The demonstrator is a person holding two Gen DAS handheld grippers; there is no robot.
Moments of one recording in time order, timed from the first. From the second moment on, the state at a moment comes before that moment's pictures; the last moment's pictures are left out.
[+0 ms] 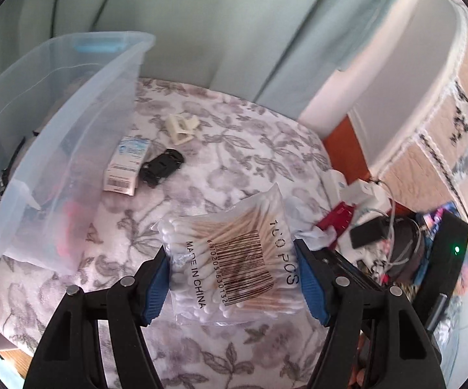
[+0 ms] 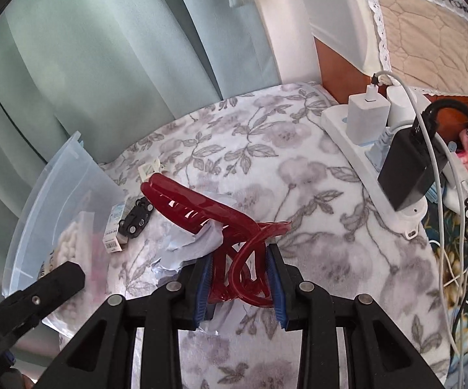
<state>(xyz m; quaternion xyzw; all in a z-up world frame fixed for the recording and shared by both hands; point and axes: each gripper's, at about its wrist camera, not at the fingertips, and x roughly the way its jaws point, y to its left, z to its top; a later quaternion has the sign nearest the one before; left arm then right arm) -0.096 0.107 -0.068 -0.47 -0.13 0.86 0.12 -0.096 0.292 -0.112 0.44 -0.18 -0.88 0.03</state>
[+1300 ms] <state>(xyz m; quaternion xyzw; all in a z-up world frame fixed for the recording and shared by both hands) -0.116 0.101 -0.088 -0.48 -0.13 0.86 0.09 -0.075 0.306 -0.082 0.43 -0.15 -0.89 0.01</state>
